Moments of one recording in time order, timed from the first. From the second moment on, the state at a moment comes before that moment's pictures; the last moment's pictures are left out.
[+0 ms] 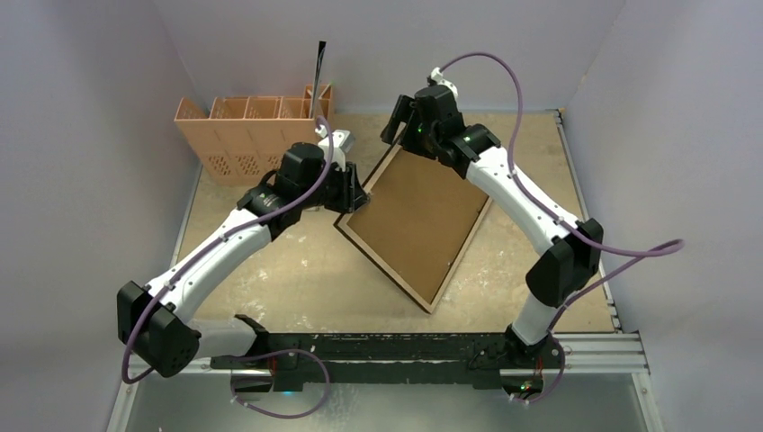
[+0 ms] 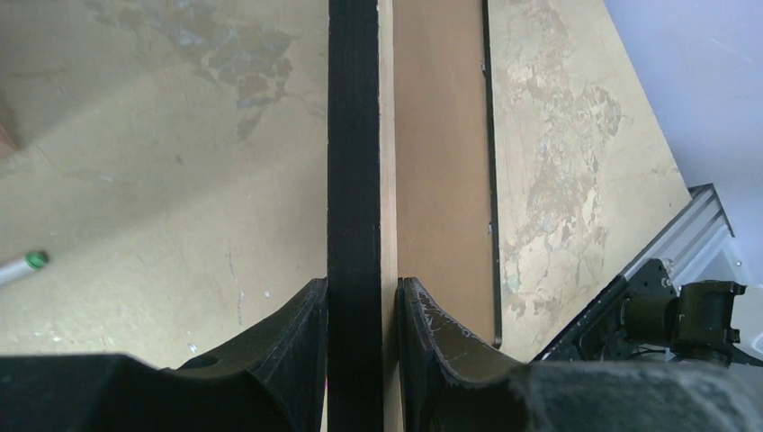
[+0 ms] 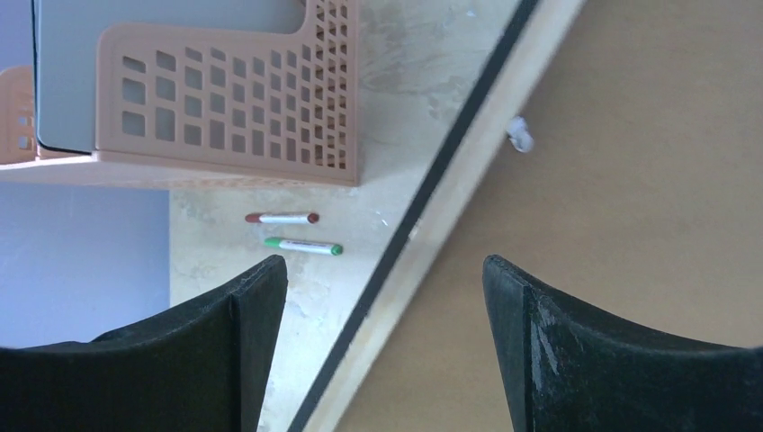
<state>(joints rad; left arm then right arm) -0.57 1.26 1.12 -0.40 0.20 -0.38 0.59 1.70 1.73 -0.60 0.17 0.74</state>
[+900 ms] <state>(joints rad) -0.57 1.29 1.34 -0.54 0.22 -0.09 0.58 1.77 1.86 -0.75 0.05 0.74</state>
